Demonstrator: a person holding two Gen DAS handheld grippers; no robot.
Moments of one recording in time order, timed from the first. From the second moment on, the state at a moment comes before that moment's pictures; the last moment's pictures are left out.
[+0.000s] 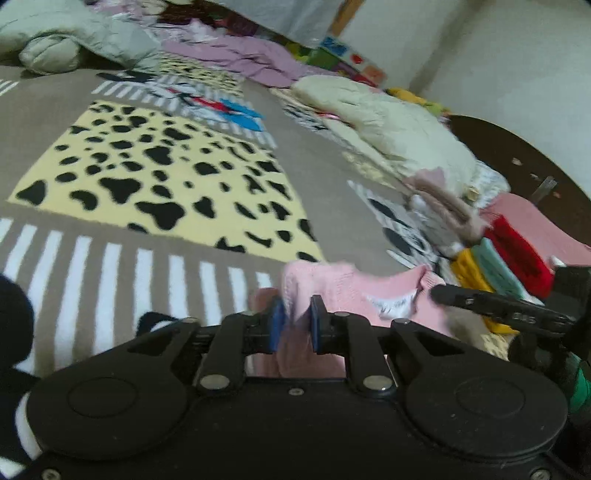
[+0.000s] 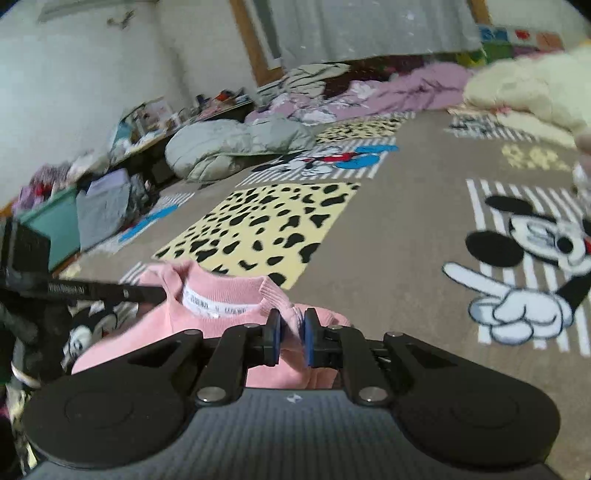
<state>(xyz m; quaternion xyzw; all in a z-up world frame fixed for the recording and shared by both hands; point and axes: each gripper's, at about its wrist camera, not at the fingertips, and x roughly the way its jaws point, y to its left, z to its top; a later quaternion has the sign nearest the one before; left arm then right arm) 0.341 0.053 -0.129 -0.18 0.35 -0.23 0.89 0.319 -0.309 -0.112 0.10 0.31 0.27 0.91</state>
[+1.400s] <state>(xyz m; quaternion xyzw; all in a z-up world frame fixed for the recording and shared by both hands) 0.217 0.008 -0.136 0.18 0.24 -0.31 0.90 0.300 -0.290 -0.123 0.10 0.25 0.30 0.92</state>
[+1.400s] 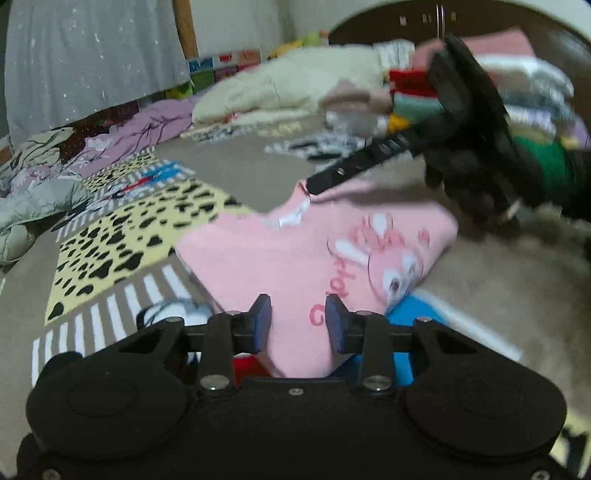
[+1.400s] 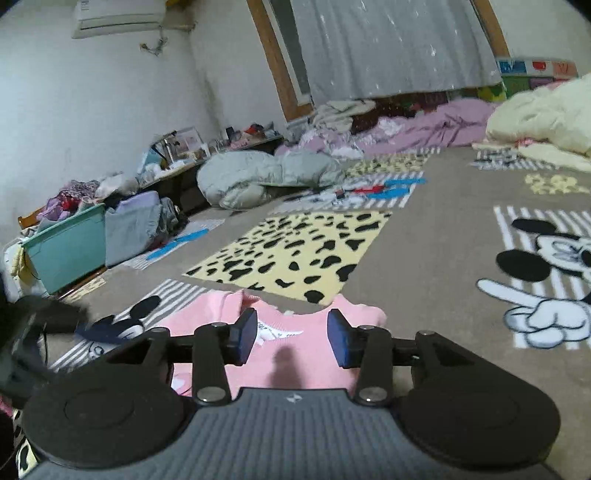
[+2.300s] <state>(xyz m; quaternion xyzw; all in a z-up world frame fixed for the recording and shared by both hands) 0.258 0.017 -0.140 0.07 0.27 -0.32 0.91 0.210 -0.265 -0.145 -0.06 0.26 0.30 0.92</state>
